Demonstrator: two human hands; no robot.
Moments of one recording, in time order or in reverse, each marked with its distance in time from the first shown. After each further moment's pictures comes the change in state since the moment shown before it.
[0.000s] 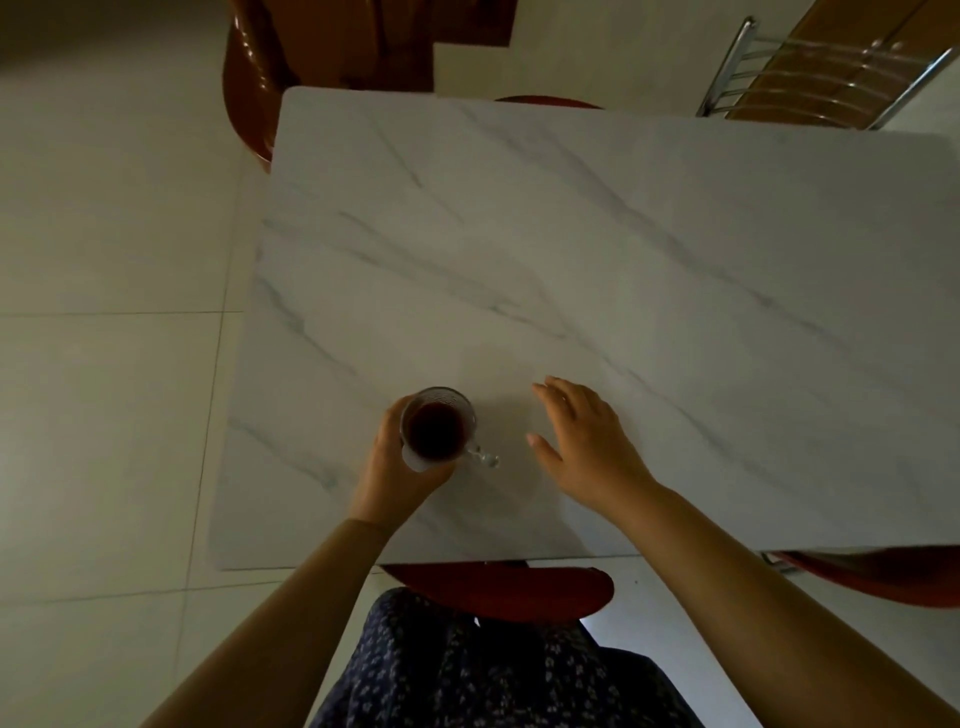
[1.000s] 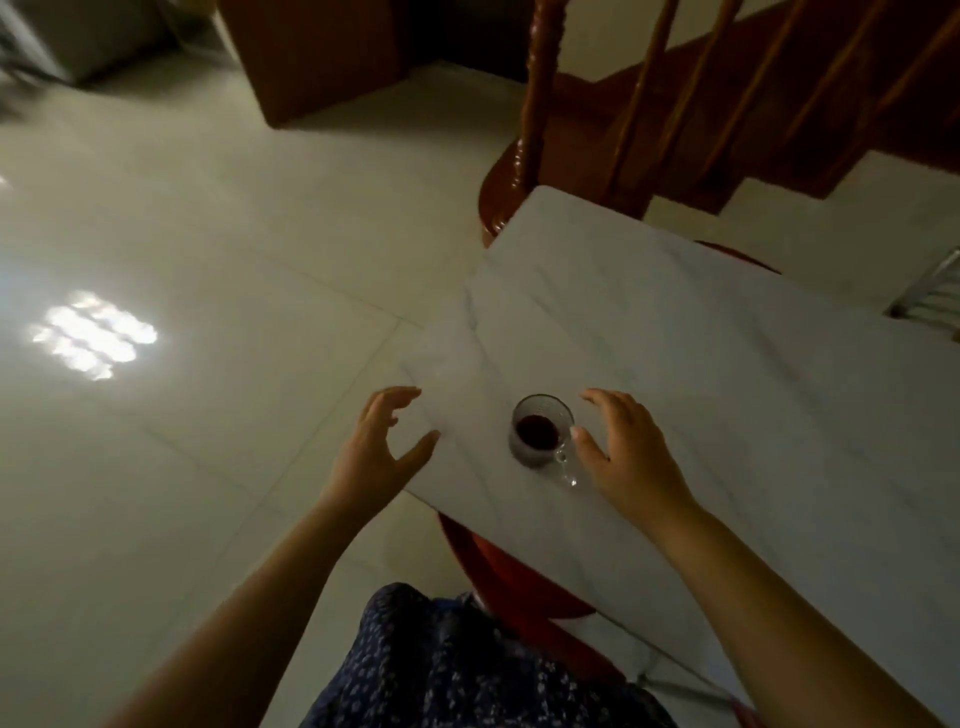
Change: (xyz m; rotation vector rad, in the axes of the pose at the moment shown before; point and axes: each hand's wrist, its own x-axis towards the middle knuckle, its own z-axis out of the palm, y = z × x) left_hand -0.125 0.064 -0.087 0.283 0.504 -0.007; right_hand -0.011 -0.058 -0.048 0.222 0.127 -0.413
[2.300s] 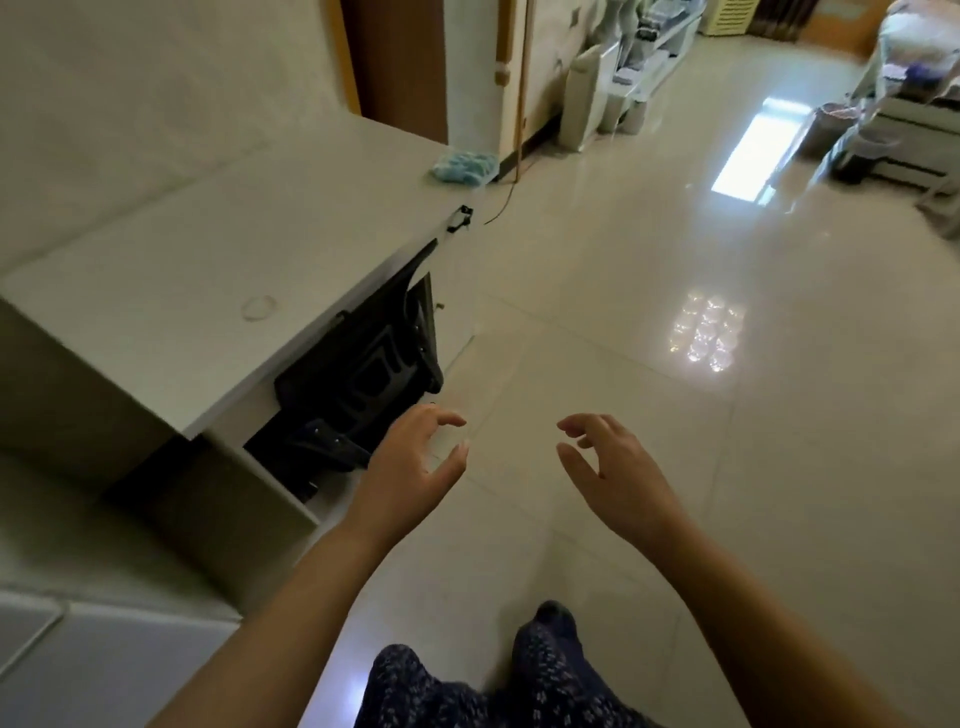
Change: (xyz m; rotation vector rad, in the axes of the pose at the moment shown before) left_hand -0.545 -0.174 -0.399 0.170 1.237 -0.934; right_hand -0.209 -0.660 0.396 0.042 -0.973 -1.350
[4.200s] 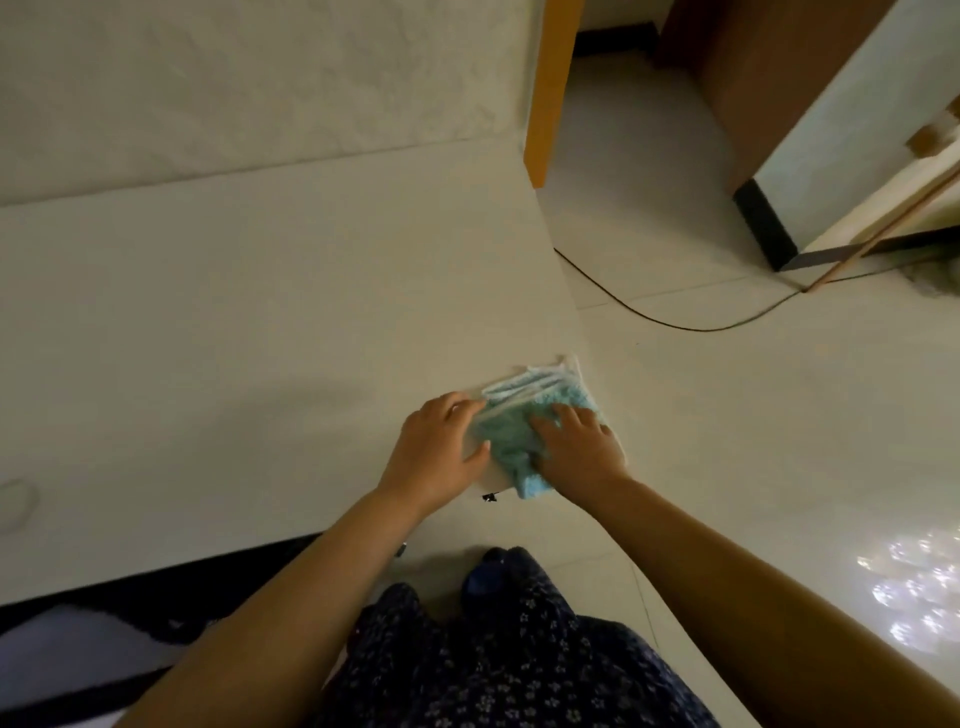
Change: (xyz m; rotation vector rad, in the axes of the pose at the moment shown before) left_hand 0.794 -0.220 0.028 0.368 0.254 -0.654; right_hand 0.982 0.098 0.087 -0.700 -0.732 -0.685
